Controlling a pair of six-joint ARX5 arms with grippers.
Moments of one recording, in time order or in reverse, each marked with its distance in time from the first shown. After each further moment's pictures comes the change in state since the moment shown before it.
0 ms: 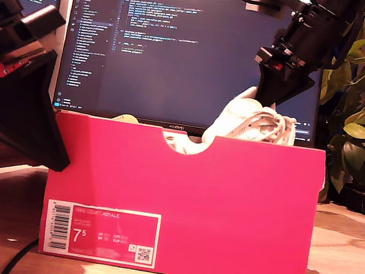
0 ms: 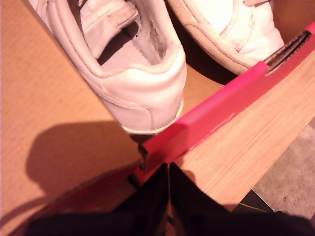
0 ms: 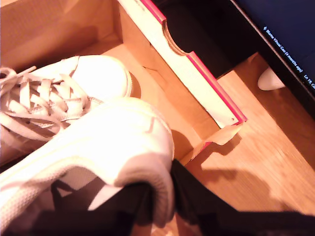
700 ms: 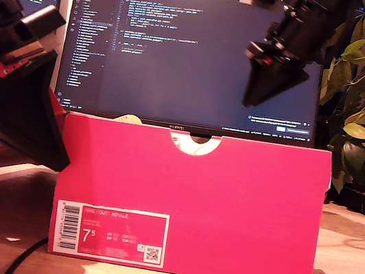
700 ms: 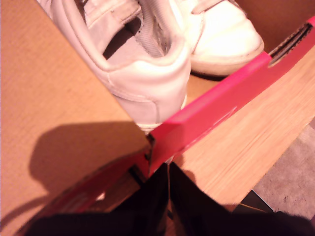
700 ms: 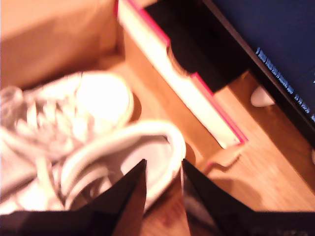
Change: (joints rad) left arm 0.000 0.000 0.000 0.000 0.000 0.000; right arm 0.033 0.000 0.006 0.056 0.026 0.059
